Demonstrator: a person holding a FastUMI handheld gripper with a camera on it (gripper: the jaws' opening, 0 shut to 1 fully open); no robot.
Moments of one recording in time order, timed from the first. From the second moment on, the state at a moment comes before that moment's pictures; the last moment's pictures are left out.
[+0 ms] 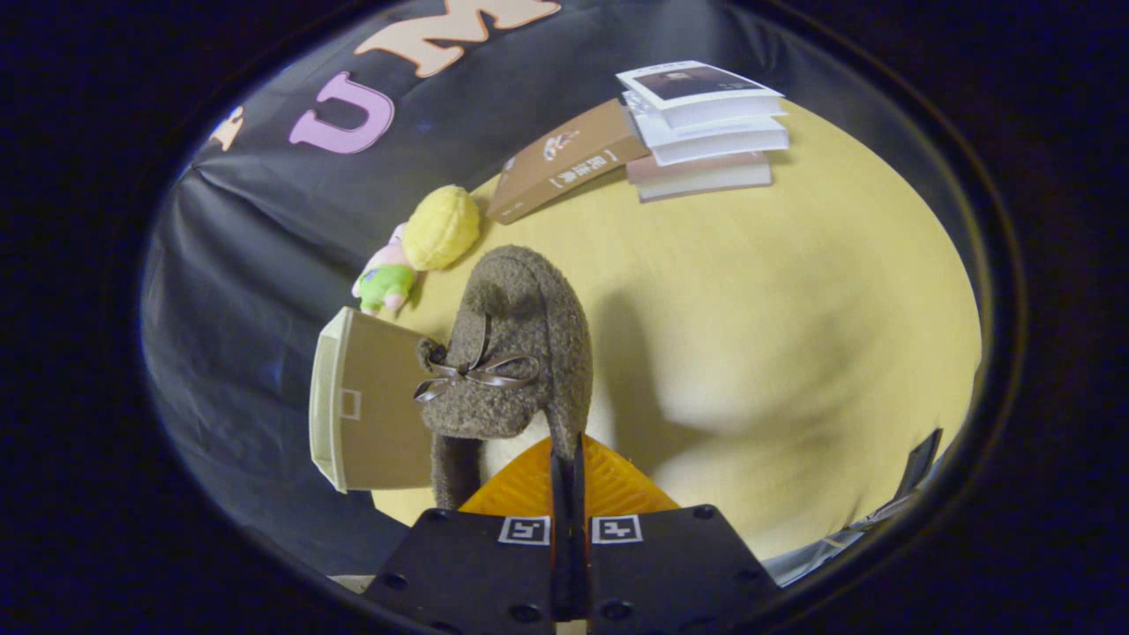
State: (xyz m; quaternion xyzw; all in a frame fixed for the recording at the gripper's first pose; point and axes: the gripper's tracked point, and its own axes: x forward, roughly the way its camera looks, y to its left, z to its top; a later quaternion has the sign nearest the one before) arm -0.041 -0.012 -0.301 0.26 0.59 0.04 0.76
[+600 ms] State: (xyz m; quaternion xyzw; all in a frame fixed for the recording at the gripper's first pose) arm 0.007 0.138 -0.225 0.26 0.56 0.12 0.78
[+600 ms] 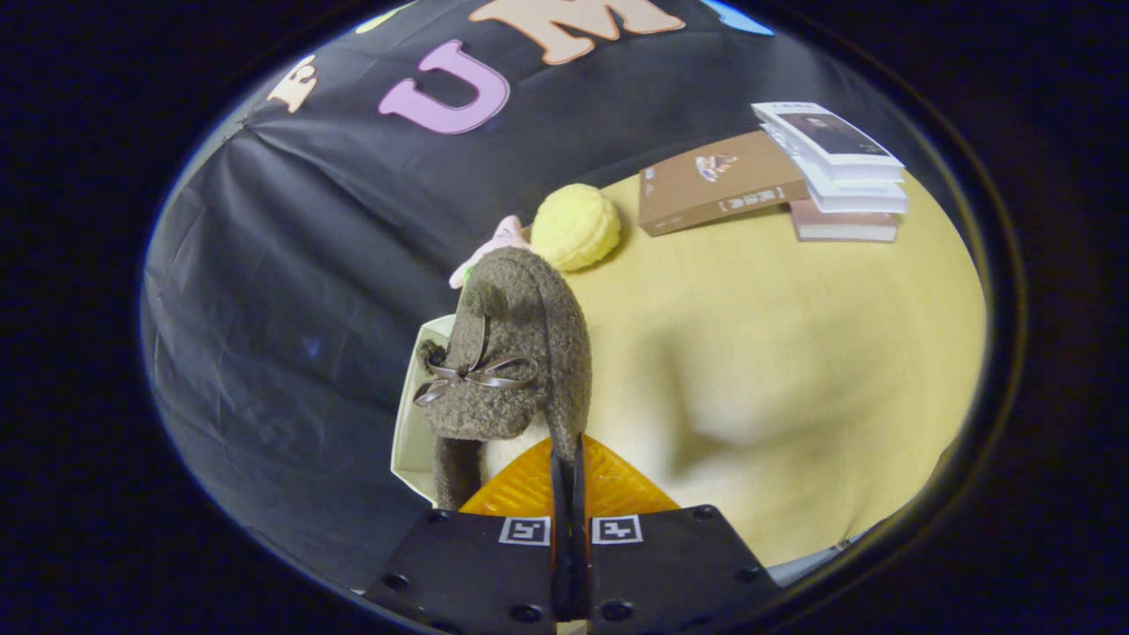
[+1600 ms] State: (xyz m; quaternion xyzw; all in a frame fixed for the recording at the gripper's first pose) arm 0.017 0.281 -0.266 0.20 0.57 0.09 0.79
